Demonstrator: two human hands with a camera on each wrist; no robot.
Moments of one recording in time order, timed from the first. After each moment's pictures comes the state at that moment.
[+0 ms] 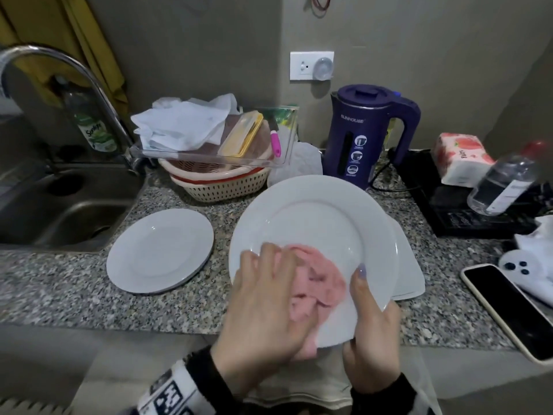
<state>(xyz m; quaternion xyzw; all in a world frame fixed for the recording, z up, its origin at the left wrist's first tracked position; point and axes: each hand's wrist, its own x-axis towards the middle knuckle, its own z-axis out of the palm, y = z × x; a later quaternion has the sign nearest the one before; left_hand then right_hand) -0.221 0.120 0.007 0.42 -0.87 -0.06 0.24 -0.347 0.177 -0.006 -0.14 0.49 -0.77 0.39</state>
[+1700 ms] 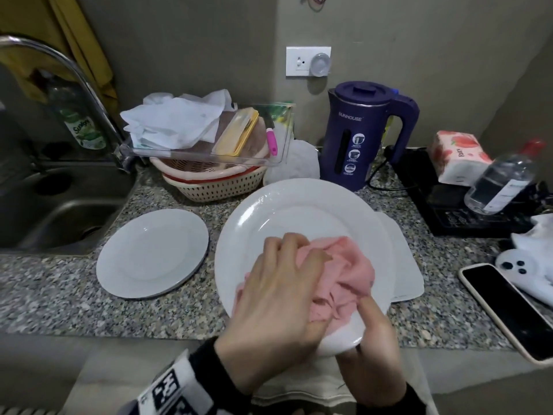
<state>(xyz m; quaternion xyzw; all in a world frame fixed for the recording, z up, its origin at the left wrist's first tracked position) -0.237 0.114 0.027 0.35 -0.91 -0.09 0.21 -0.350 0.173 -0.020 -0.07 0.40 -0.74 0.53</state>
